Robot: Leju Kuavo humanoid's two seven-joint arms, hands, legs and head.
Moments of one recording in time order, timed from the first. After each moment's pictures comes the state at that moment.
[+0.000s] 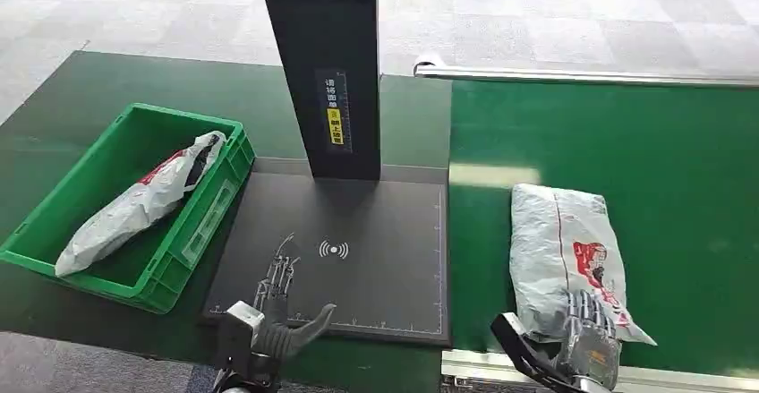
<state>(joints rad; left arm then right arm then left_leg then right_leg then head) 0.08 -0.18 -0.24 -1.32 -0.12 0.06 -0.50 0.13 0.08 -0.15 -1.26 1.45 -0.28 0.19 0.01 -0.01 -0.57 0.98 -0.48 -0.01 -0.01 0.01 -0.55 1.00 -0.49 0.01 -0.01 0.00</state>
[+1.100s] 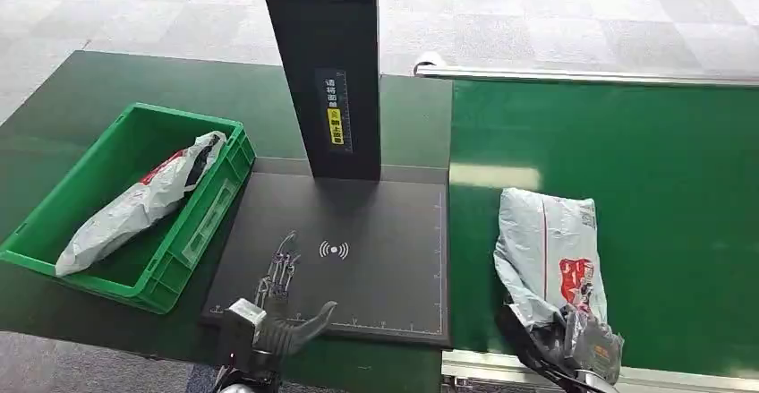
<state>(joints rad) 0.06 -0.18 -0.24 -1.30 -0.12 0.07 -0.51 0.11 0.13 -0.22 -1.29 1.42 -0.27 0.12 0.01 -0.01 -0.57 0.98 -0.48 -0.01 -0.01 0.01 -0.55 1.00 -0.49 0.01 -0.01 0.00</state>
